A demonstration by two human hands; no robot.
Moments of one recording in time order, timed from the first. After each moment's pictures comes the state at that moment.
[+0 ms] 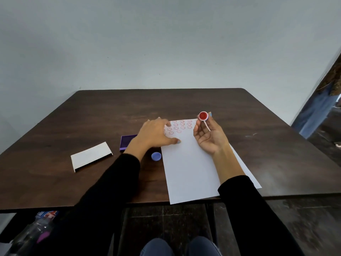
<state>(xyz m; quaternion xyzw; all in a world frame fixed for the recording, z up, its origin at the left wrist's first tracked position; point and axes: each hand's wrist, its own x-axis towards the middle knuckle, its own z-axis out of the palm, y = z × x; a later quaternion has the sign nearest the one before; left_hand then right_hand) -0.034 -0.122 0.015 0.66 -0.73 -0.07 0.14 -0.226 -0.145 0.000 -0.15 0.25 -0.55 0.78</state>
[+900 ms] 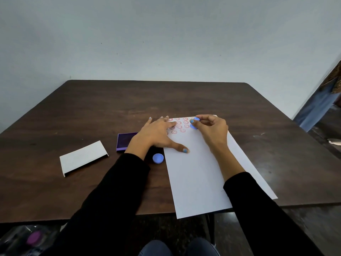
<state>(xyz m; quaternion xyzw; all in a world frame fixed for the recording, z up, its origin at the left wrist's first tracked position) -0.025 -0.149 -0.008 0.64 -0.75 -0.16 0.06 -0.207 -0.165 -0.016 -0.56 0.56 -0.52 0.31</state>
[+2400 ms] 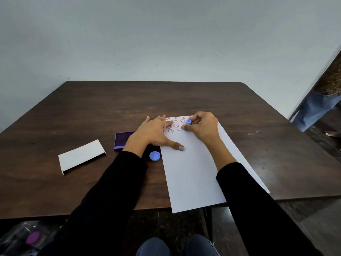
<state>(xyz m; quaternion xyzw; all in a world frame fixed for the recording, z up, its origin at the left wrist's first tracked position) -0.025 -0.149 -0.009 0.64 -0.75 -0.15 0.05 -0.197 -0.171 -0.002 -0.64 0.62 -0.37 0.26</state>
